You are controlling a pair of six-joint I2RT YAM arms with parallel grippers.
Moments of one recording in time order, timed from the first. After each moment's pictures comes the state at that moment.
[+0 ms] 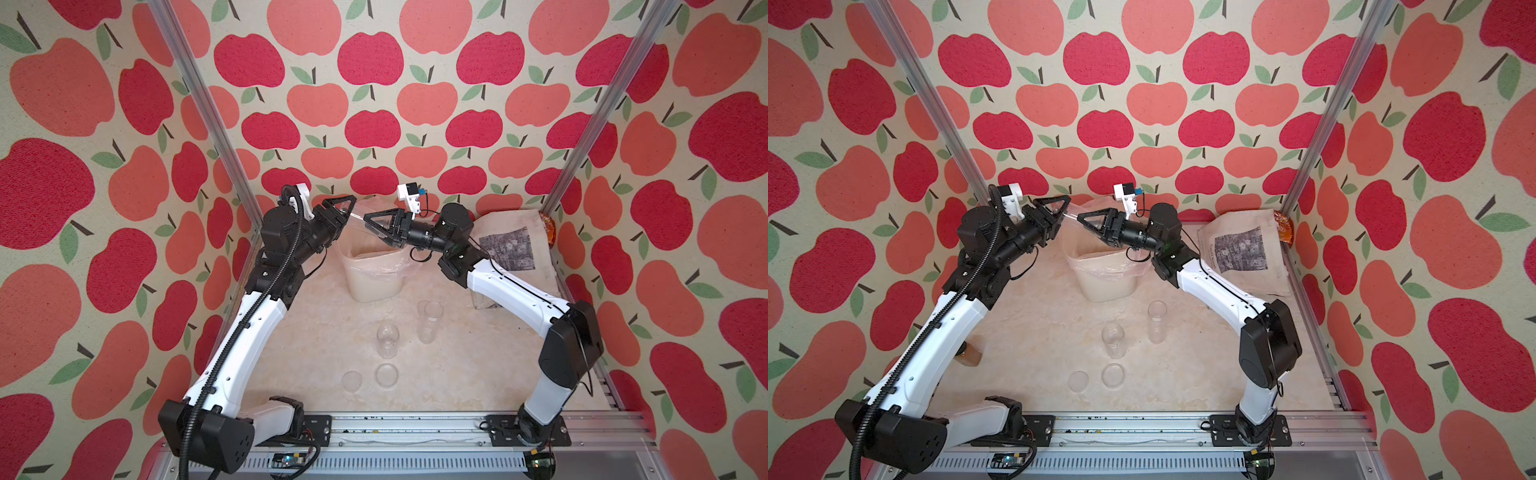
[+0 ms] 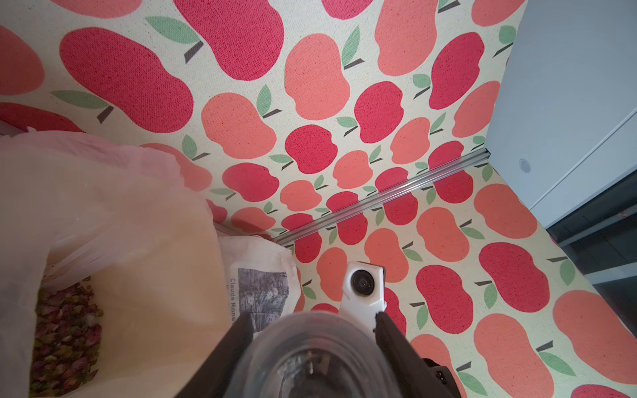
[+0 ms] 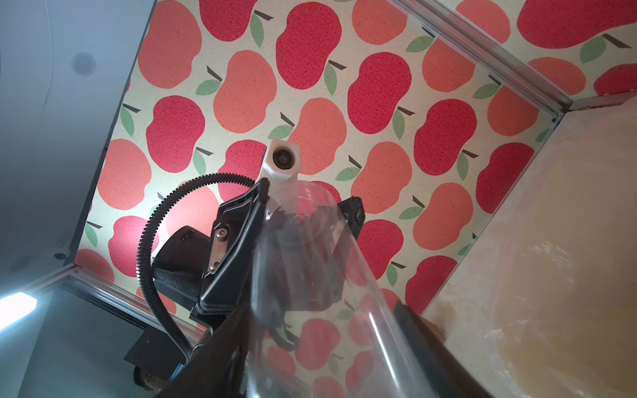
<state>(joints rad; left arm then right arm) -0.25 1.23 1.29 -0.04 0.38 -1.13 0.75 1.76 1.54 0.45 -0.71 1.19</state>
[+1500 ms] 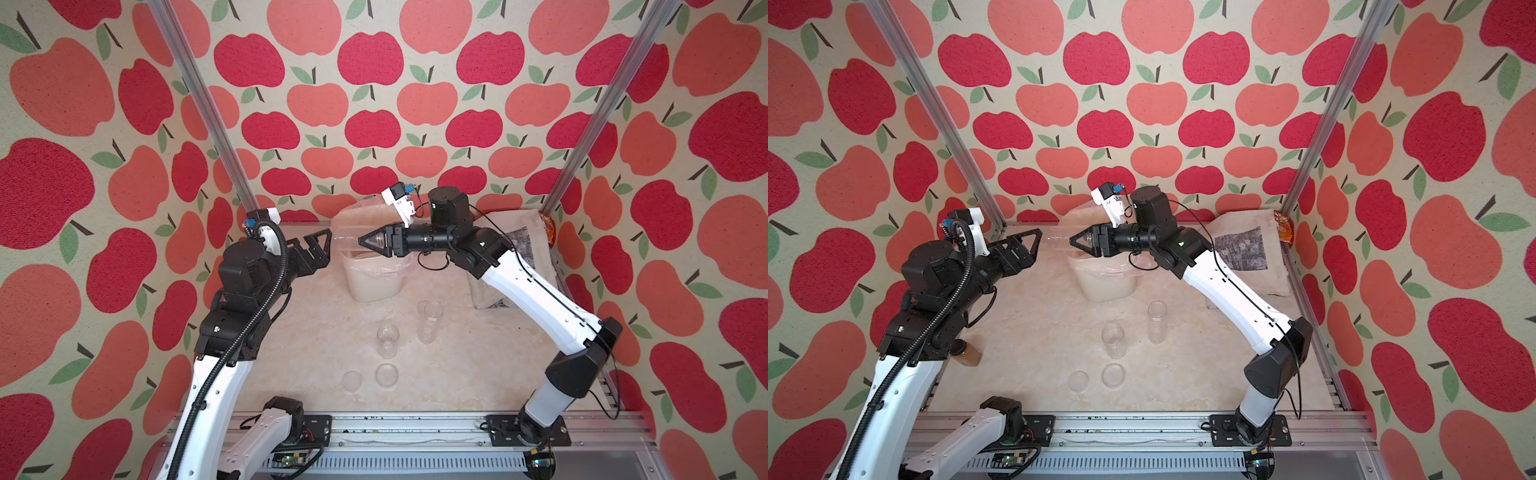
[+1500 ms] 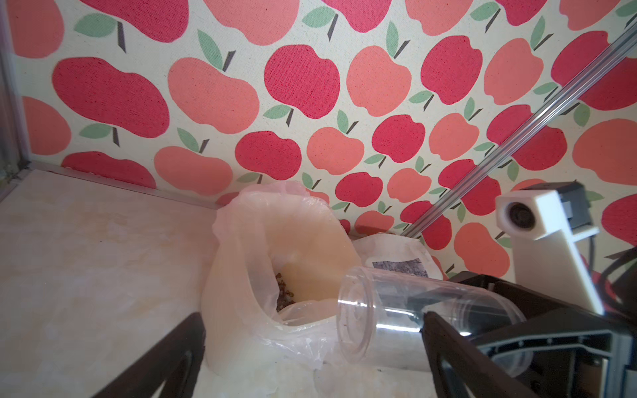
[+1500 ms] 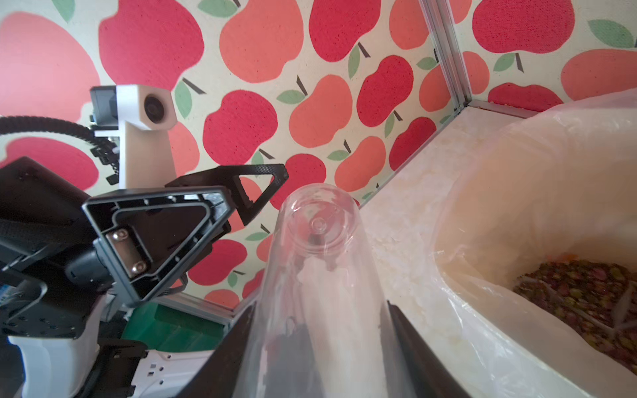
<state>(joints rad) -0.21 0.87 1.26 -0.56 0.12 -0.49 0.86 1.71 1.95 -0.54 -0.58 0.45</state>
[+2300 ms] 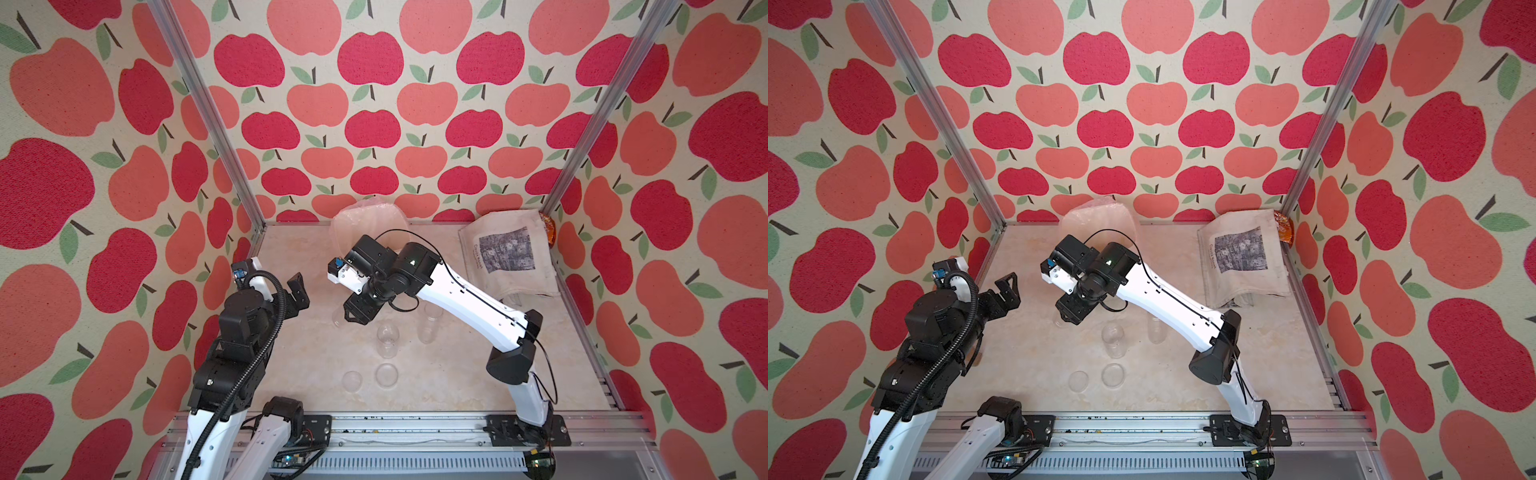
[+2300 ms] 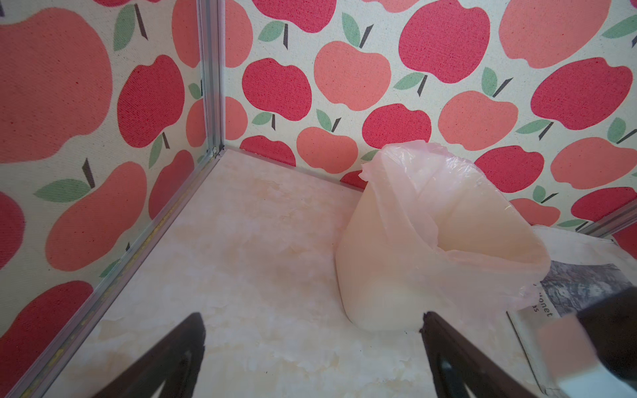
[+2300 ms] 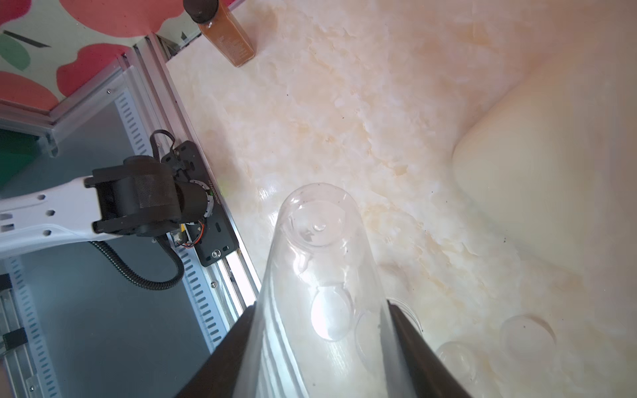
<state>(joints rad) -0.21 0.60 1.01 -0.73 -0.24 -0.36 1.18 2.09 2.42 -1.37 -0.15 0.08</state>
